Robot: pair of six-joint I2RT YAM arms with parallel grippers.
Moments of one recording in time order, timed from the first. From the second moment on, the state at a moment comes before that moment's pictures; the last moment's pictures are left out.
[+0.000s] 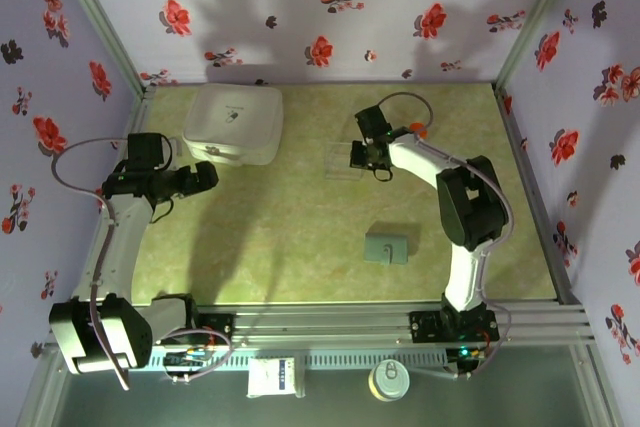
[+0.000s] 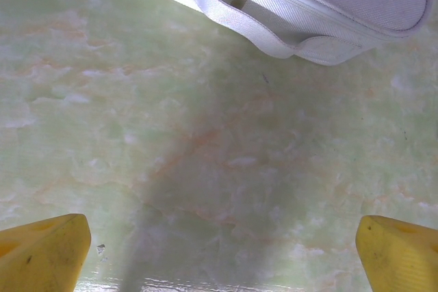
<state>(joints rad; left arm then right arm) 0.03 1.14 0.99 -0.82 0.16 -0.24 0.46 1.94 1.39 -0.51 0.01 0.51</state>
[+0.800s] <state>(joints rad) 0.03 1.14 0.99 -0.82 0.17 -0.24 0.47 1.98 1.45 -0.56 -0.01 0.48</state>
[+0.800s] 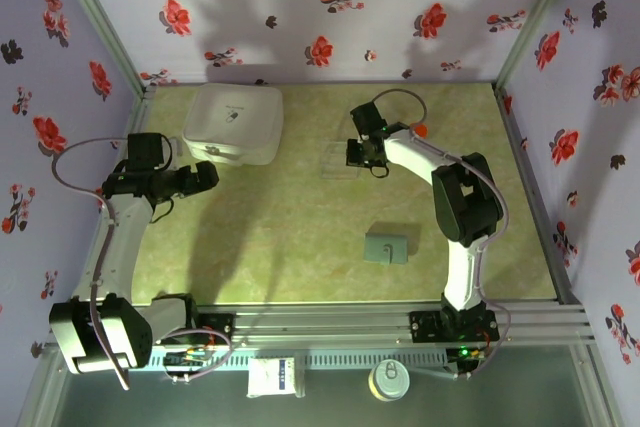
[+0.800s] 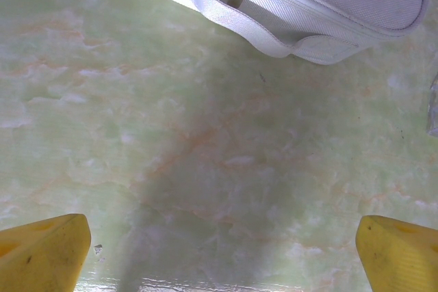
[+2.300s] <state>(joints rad) 0.03 1.14 0.98 -0.82 0.20 -0.24 0.79 1.11 0.63 -0.71 -0.02 0.86</state>
